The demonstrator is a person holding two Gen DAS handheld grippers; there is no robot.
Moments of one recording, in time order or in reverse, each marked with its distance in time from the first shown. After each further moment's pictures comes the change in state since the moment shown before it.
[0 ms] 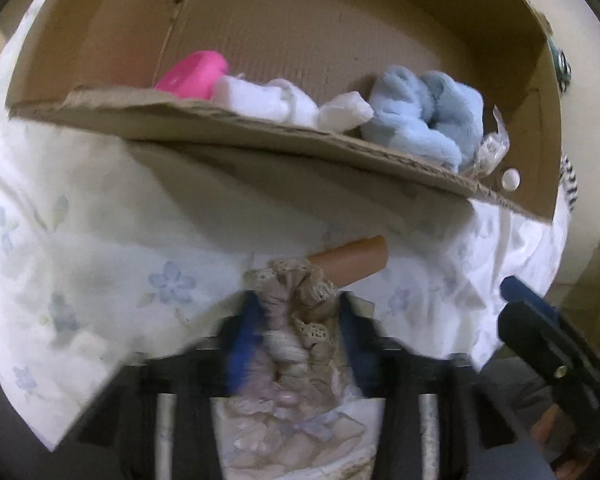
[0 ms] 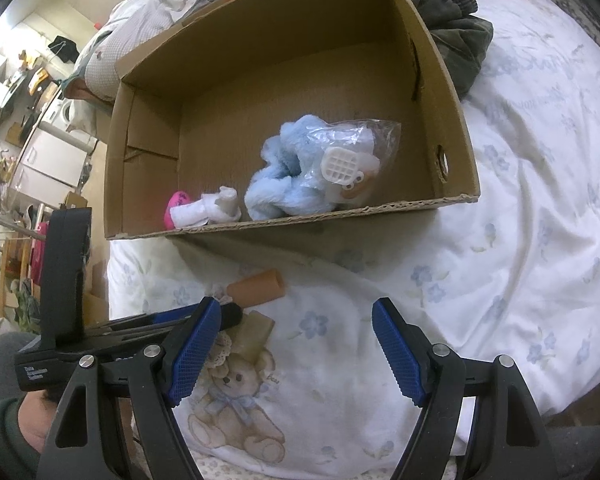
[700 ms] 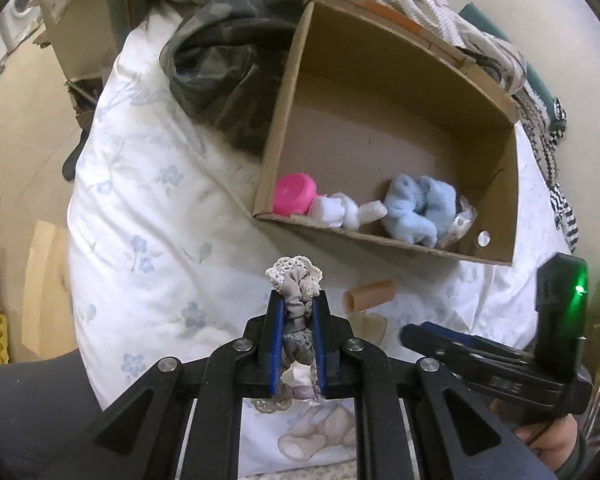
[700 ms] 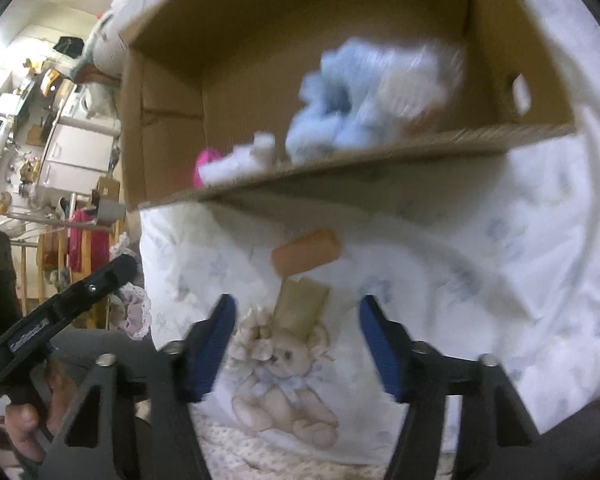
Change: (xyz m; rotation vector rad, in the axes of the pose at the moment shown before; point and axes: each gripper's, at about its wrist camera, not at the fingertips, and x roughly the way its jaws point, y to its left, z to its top) left arm -0.111 0.043 -0.024 -0.060 -0.238 0.063; right arm 0.042 0.010 -0.007 0.060 0.186 0.166
